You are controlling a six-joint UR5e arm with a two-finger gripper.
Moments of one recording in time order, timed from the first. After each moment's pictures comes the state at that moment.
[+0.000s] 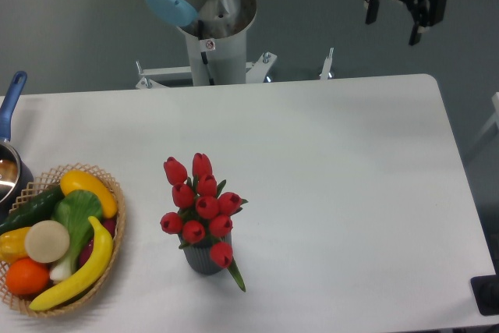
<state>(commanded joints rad) 3.10 -1.46 -1.69 -1.40 1.26 1.97</state>
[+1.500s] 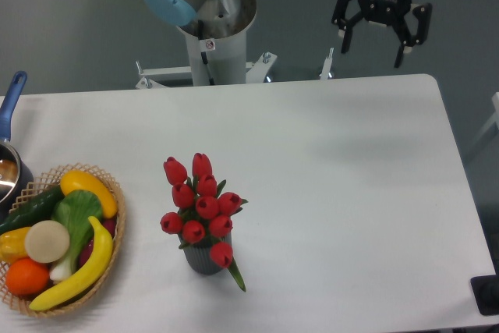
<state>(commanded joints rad) 3.03 -1.47 -1.80 -1.22 1.04 1.47</state>
